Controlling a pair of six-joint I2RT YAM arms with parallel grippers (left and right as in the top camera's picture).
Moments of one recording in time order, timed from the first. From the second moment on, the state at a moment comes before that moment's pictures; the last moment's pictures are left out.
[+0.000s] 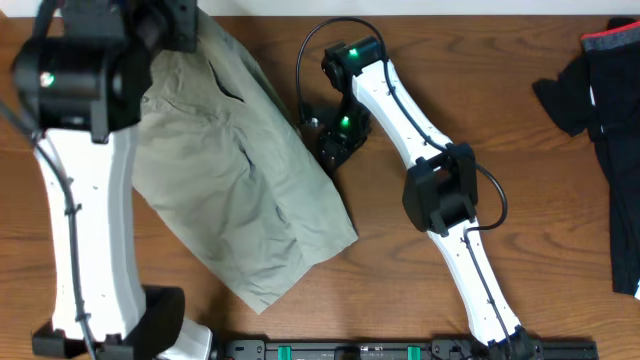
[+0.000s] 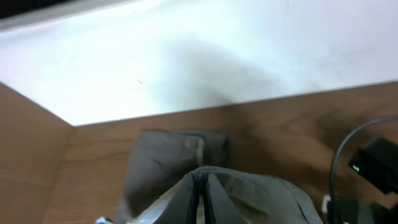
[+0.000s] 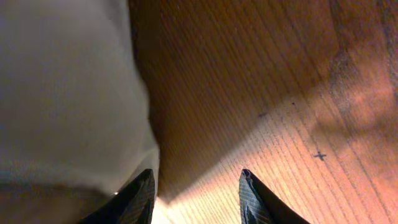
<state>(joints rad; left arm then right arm) -0.12 1.70 2.36 -1.20 -0.17 0.12 0.49 2.66 2.56 -1.70 -0.46 -0.48</state>
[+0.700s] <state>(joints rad) -0.12 1.67 2.36 -1.15 -0.40 0.12 0.42 2.66 2.56 -1.70 -0.57 -0.58</state>
